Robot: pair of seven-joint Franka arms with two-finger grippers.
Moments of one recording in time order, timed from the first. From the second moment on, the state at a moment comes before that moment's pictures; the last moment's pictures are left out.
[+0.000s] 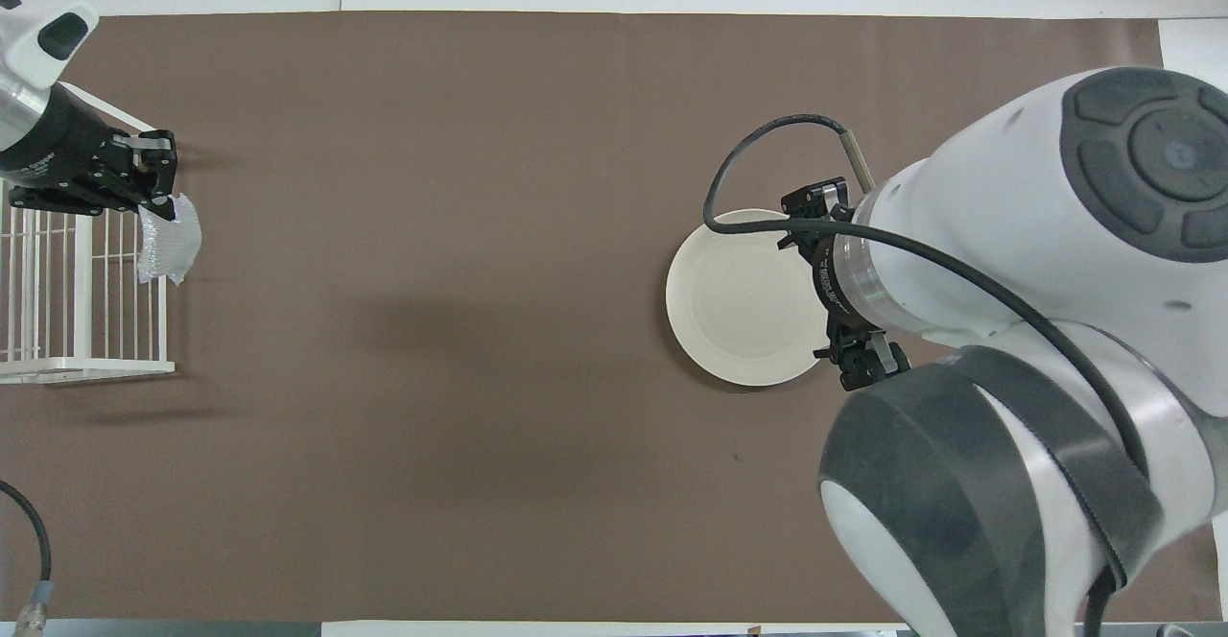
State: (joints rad) left arm -0.07 0.24 -0.01 -1.35 -0.11 1.45 -0.33; right arm 0.29 0.00 0.11 -1.65 0.06 1.66 1.71
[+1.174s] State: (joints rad) left arm -0.14 -0.12 -0.03 -2.17 -1.44 1.85 0.15; right arm 0.34 0.22 0.17 -1.43 0.09 1.57 1.87
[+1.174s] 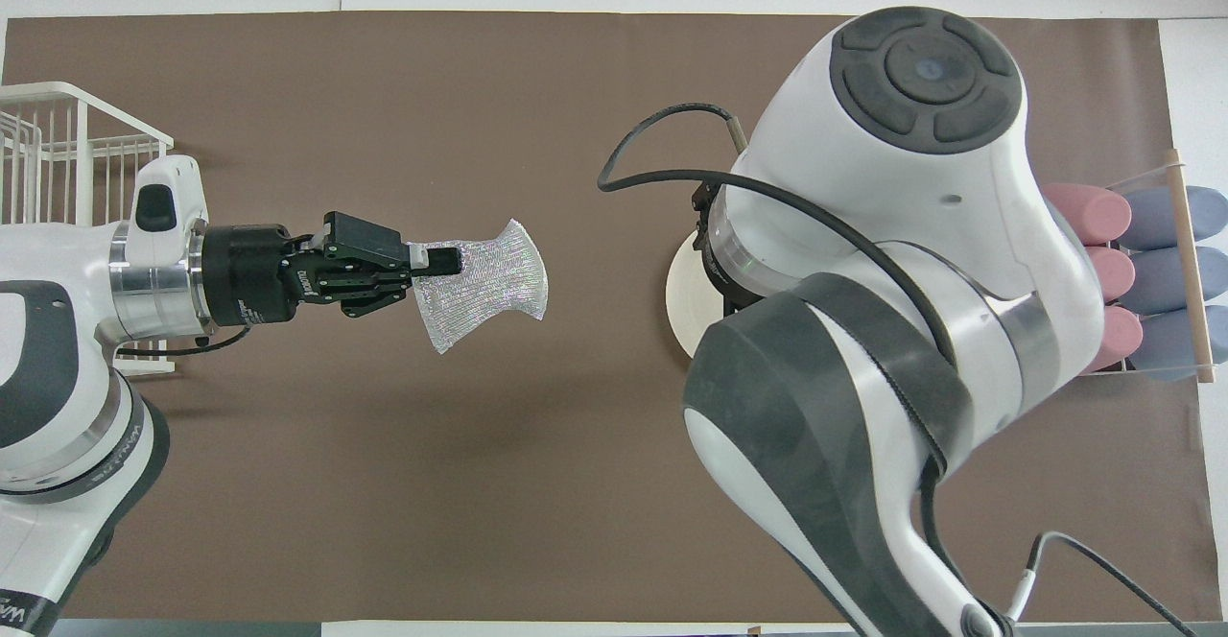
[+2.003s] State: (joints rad) left arm -0.21 -0.12 -0.03 -2.29 -1.58 1.89 0.35; right arm 0.53 0.41 0.17 -1.14 0.08 1.59 2.05
